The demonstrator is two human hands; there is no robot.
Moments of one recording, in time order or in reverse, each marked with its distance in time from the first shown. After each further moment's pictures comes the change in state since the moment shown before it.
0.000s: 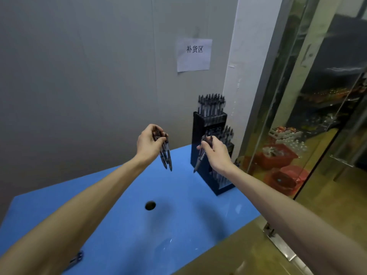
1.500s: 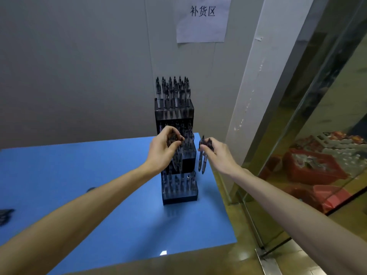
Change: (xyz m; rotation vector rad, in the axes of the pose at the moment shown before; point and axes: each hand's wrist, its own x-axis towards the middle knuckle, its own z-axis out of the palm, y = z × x) left_hand 0.025 0.059 0.323 0.073 0.063 -0.032; right_hand 0.196 0.248 -0.155 -0.028 -0.398 -0.286
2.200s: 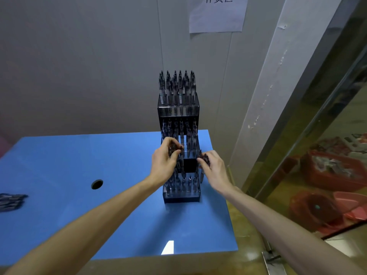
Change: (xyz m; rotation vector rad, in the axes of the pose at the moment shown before) left_hand -0.013 -0.039 0.036 0.054 0.138 -0.153; right_hand -0.007 0.040 0.053 0.063 0.023 -0.013
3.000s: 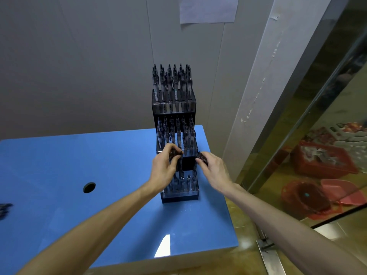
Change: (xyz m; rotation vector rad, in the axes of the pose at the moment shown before) left_hand 0.000 -0.035 0.011 0.033 -0.091 0.073; right_hand -0.003 0.006 0.002 -0.189 -0.032 -0.049
